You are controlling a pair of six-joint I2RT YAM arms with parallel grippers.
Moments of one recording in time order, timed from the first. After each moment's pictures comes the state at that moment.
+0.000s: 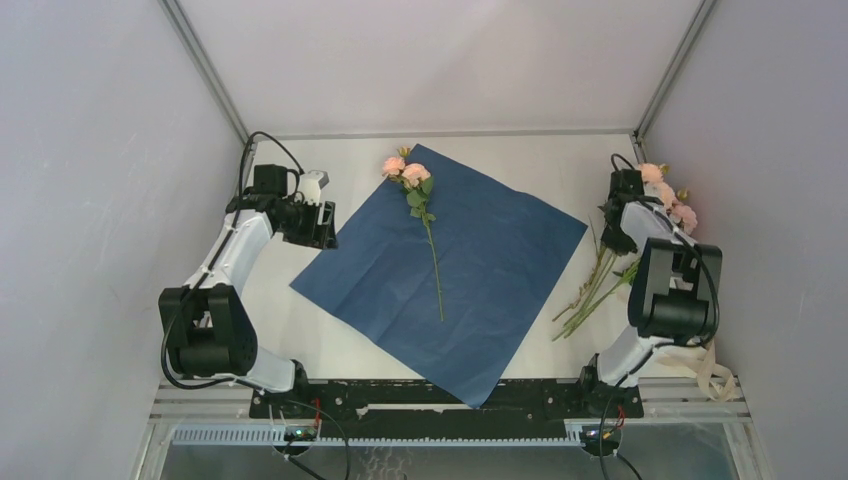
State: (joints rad) left arm 0.03 1.48 1.14 -0.74 0.35 0.23; right arm -0.19 1.72 1.09 -0.60 0.38 0.33
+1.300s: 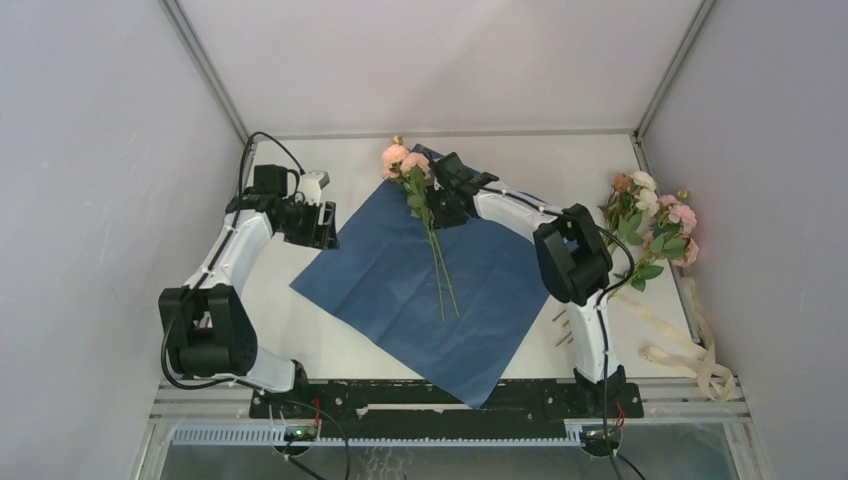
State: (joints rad) left arm 0.03 1.48 1.14 -0.75 0.37 0.23; right arm 0.60 2.14 1.68 -0.51 -0.05 0.34
